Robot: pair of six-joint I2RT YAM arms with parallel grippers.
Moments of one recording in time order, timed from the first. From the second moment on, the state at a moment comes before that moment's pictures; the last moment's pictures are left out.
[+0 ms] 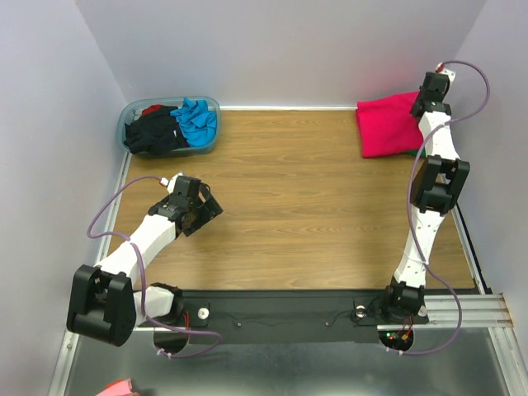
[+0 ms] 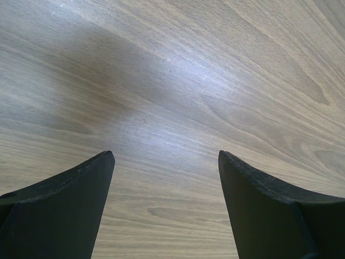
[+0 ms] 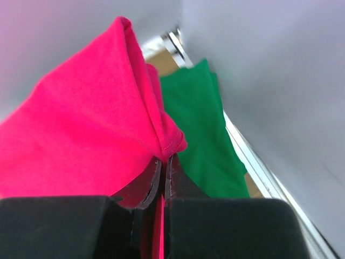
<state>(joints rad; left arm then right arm) -0.30 1.16 0.67 -0.45 -0.10 -0.84 -0.22 2.38 2.30 -0.42 0.33 0.15</state>
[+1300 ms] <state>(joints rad) -0.30 0.89 0.67 -0.49 -0.12 -0.83 -0.08 1.04 0.88 -0.31 -0.04 0.45</state>
